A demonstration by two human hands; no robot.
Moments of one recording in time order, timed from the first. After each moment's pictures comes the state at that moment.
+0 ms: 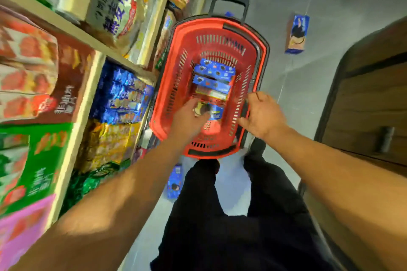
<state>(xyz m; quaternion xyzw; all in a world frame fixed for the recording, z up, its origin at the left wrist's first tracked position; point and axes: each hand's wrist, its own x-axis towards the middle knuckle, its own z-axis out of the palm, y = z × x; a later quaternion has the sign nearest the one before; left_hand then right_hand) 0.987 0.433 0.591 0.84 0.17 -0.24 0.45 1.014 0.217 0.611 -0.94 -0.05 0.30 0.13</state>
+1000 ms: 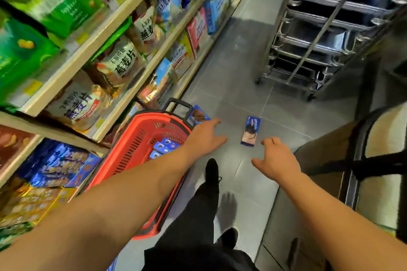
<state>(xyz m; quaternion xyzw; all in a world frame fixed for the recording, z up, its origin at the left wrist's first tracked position) 1.204 0.092 0.719 0.93 0.05 -0.17 0.32 1.190 -0.128 0.714 -0.96 -0.03 0.26 0.11</state>
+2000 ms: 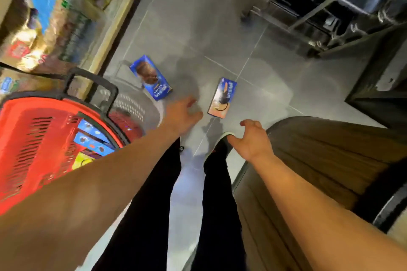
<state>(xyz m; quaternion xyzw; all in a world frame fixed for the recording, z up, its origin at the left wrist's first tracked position) 1.457 0.031 0.456 0.83 0.22 -0.32 0.40 1.451 -0.175 0.495 -0.88 0.10 0.43 0.18</state>
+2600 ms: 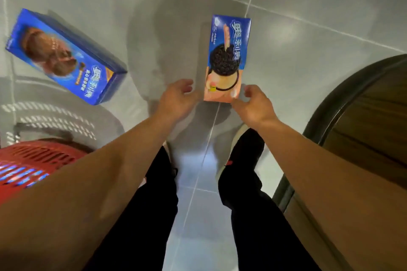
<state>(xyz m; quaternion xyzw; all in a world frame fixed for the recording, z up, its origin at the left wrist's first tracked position) 1.481 -0.030 0.052 0.75 0.30 -0.40 0.43 1.465 -0.217 0.063 -0.80 0.29 0.41 0.33</state>
